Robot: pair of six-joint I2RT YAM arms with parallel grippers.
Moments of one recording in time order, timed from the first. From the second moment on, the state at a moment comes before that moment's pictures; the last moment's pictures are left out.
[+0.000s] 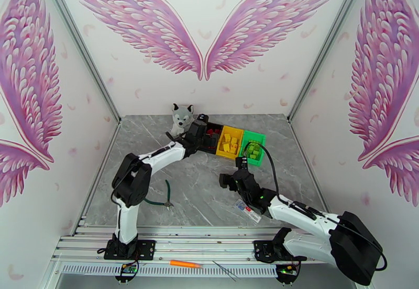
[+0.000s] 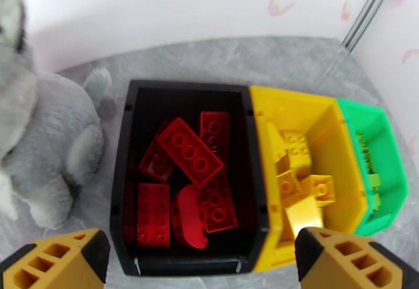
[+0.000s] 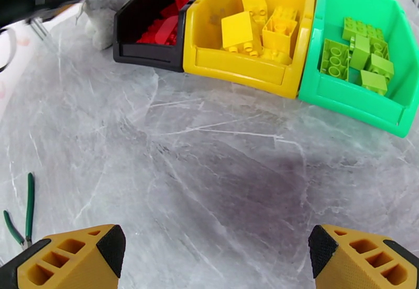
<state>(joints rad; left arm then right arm) -0.64 1.91 1.44 -0.05 -0.17 -0.29 0.71 1.14 0.50 -0.02 0.36 0.55</state>
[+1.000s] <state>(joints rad) -0.65 1.11 0.73 0.58 -0.56 0.13 0.68 0.54 0.36 0.15 0.84 0.18</state>
